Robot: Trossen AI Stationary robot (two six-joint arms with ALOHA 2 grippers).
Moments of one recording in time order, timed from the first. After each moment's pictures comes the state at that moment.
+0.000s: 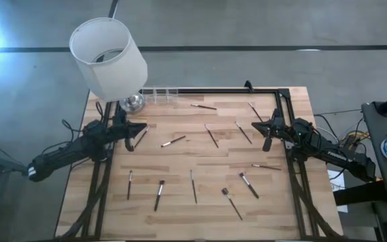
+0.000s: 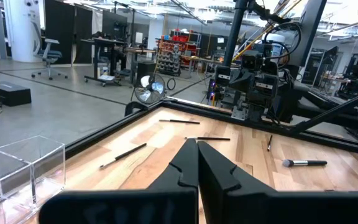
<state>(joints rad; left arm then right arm) 0.41 0.04 0.01 0.03 0.09 -0.14 -0.42 0.08 0.04 -0.07 -0.04 0.05</state>
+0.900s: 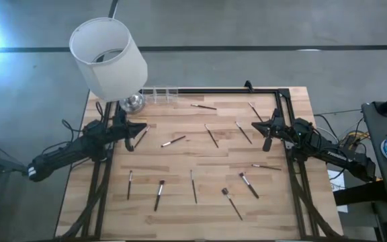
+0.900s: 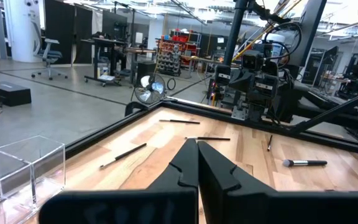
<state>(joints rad) 0.41 0.04 0.01 0.03 0.09 -0.13 -0.42 0.08 0.04 -0.07 -0.04 0.01</state>
